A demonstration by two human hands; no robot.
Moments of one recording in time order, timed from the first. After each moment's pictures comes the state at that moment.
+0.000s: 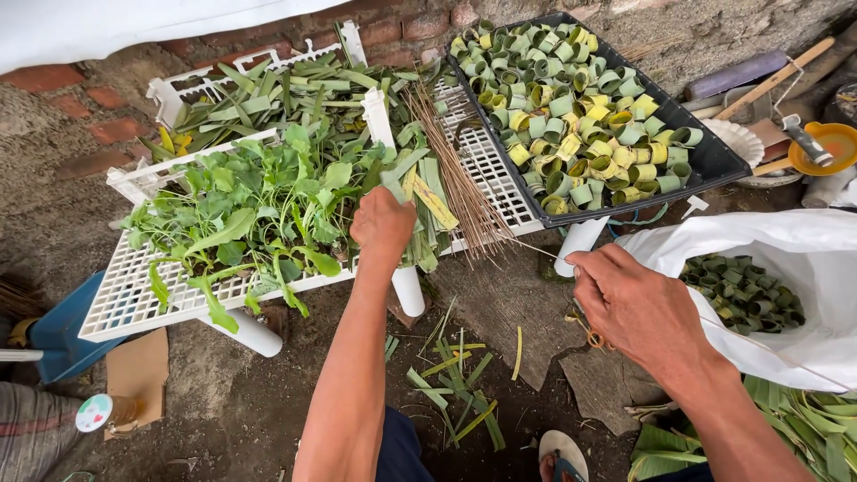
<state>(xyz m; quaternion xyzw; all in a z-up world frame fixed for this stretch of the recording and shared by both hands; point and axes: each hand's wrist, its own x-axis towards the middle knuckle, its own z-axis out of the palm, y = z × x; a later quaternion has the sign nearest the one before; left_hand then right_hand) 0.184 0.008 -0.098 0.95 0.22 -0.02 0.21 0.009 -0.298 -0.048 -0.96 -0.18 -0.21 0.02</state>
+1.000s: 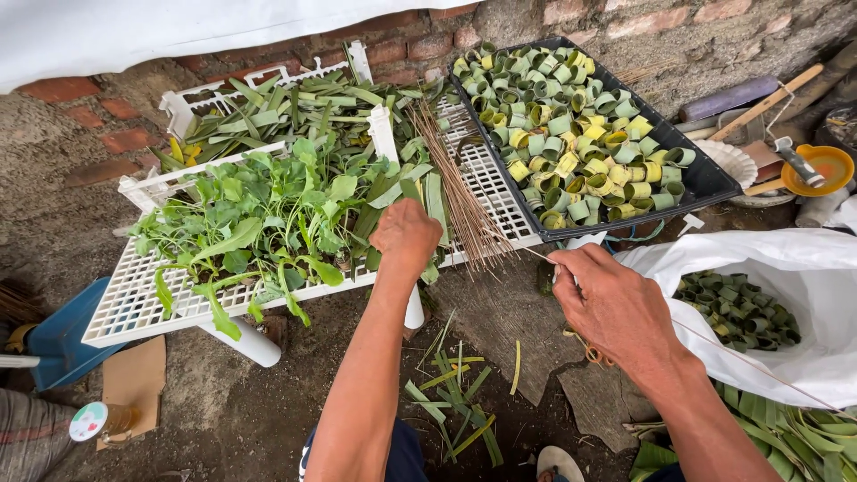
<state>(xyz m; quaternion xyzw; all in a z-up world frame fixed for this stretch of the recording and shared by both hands) 0.221 -0.012 -0.164 0.98 0.15 0.00 0.15 0.015 -0.267 -0.024 -0.96 -0.08 -0.17 0.18</state>
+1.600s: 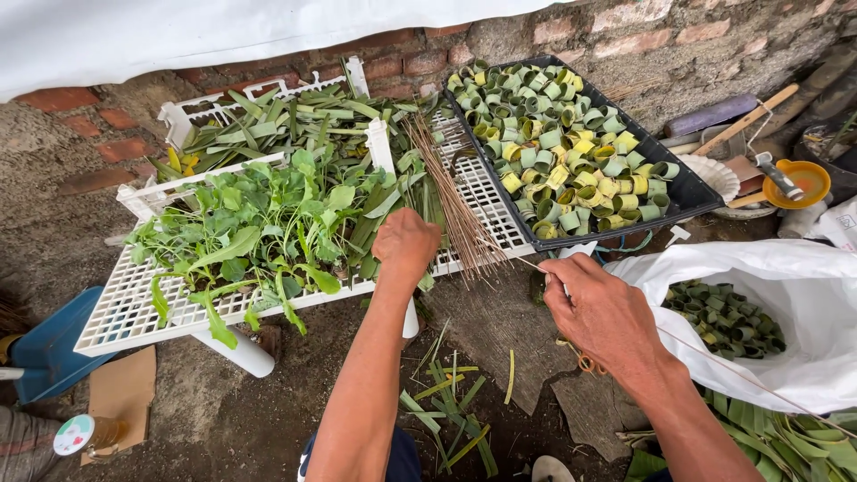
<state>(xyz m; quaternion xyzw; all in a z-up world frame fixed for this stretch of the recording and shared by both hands) 0.195 -0.023 -0.128 0.97 0.15 0.00 0.17 0.014 -0.265 -0.024 -0.96 -0.08 -0.15 0.20</state>
